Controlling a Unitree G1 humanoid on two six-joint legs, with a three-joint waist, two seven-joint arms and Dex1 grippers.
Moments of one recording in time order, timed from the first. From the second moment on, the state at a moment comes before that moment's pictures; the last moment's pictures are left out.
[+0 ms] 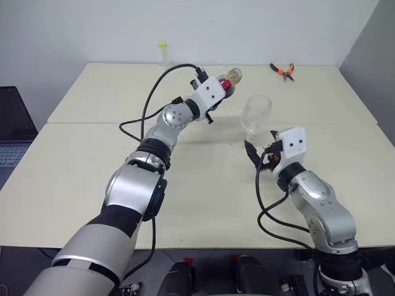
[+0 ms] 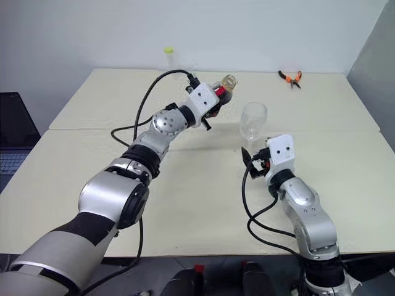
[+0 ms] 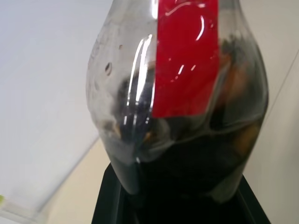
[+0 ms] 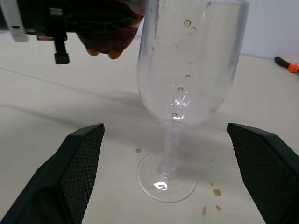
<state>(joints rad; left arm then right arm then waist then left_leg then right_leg) -1.28 0.21 -0.12 1.30 0.25 -0.46 -0.44 -0.26 -0.26 0.04 -0.46 0.20 0.60 0.19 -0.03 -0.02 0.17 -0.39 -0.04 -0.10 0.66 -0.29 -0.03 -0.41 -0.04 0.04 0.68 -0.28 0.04</state>
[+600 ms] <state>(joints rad) -1.33 0.22 -0.29 1.27 0.45 -0.51 -0.26 -0.27 -0.30 0.08 -0.60 0.16 0.68 0.20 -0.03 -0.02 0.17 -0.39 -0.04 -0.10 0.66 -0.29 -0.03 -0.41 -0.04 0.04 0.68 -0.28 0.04</state>
